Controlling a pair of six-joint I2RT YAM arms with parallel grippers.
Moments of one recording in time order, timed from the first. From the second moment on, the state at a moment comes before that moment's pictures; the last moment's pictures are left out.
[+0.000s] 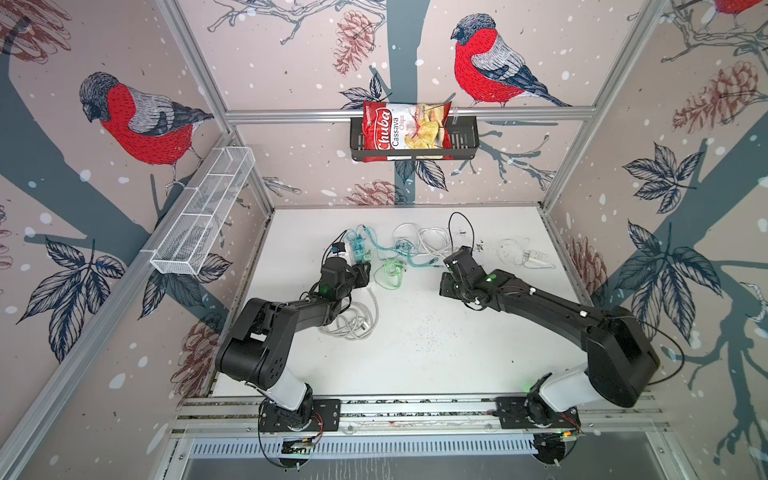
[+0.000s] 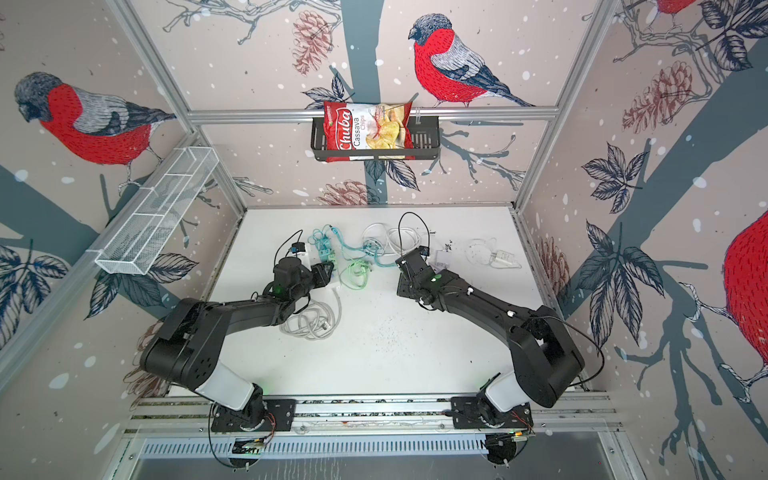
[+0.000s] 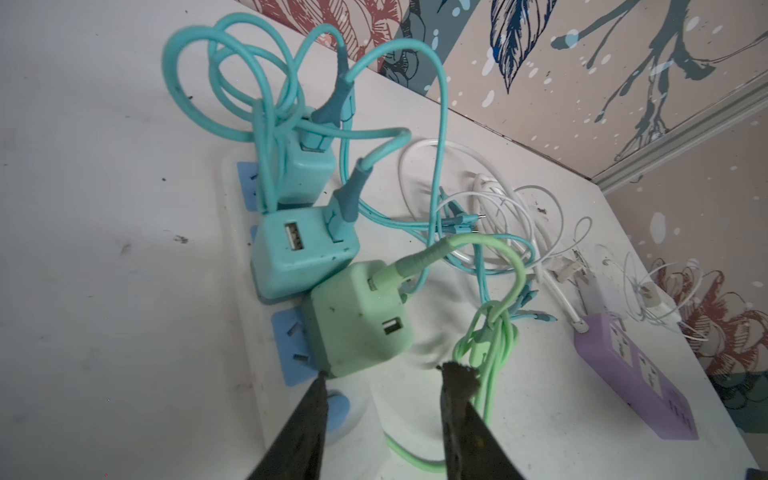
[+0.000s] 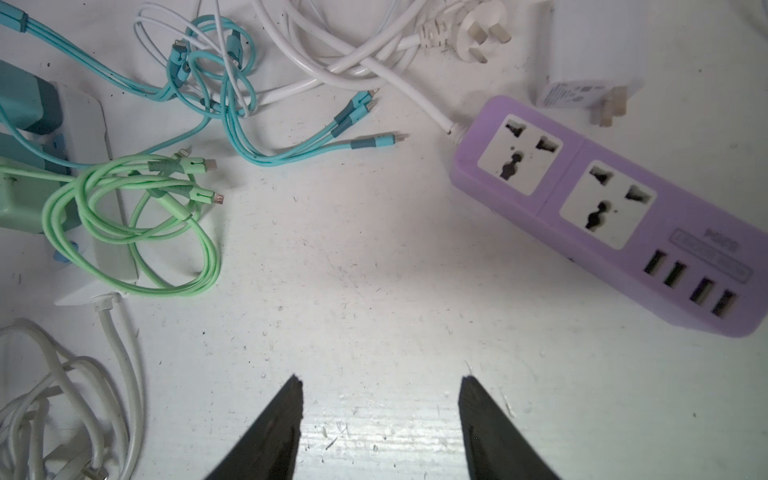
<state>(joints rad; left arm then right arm) -0.30 1.59 0.59 0.56 0.17 -0.53 0.72 1.49 0.98 -0.48 0.21 0.71</state>
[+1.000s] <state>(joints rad) -0.26 1.69 0.59 0.68 0.21 -0.57 0.71 1.50 0.97 -0.45 0.18 0.68</state>
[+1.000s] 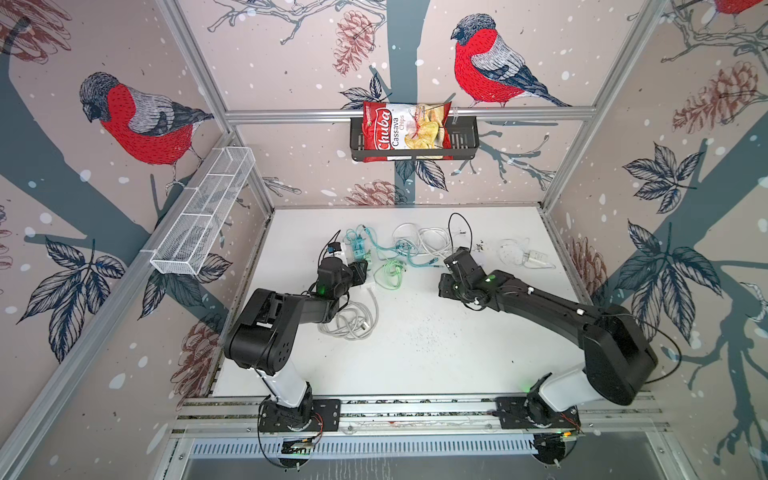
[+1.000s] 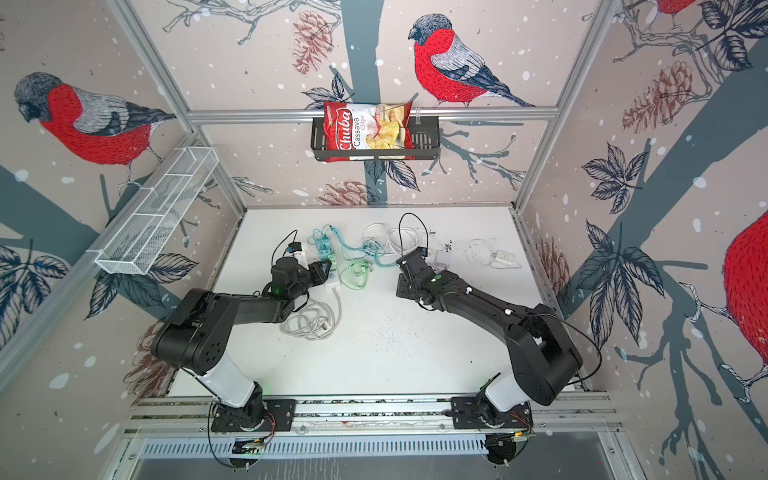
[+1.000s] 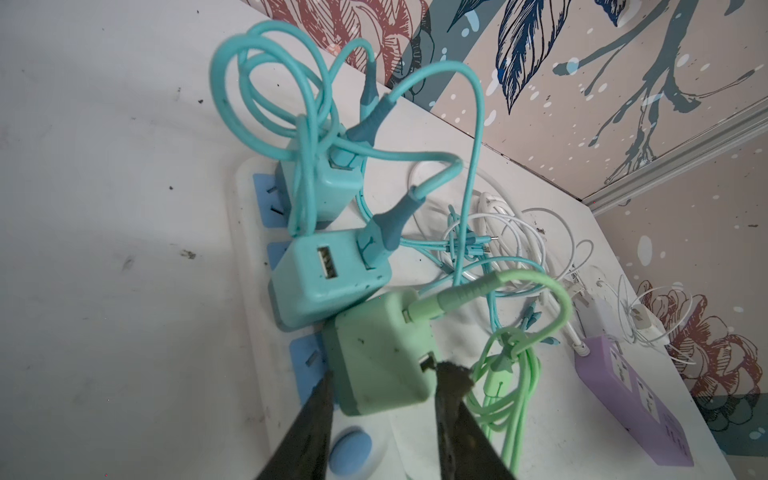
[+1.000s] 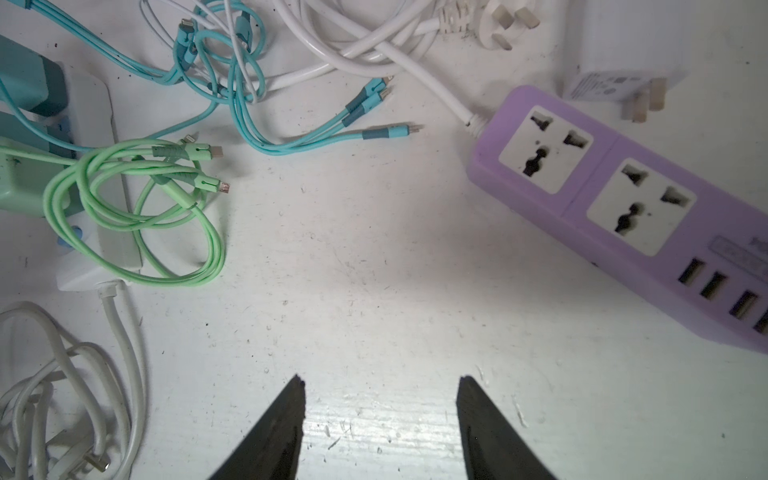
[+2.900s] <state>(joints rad) -0.13 1.74 0.58 0.85 0.39 -0.75 0.72 1.56 0.98 -0.40 0.13 0.65</state>
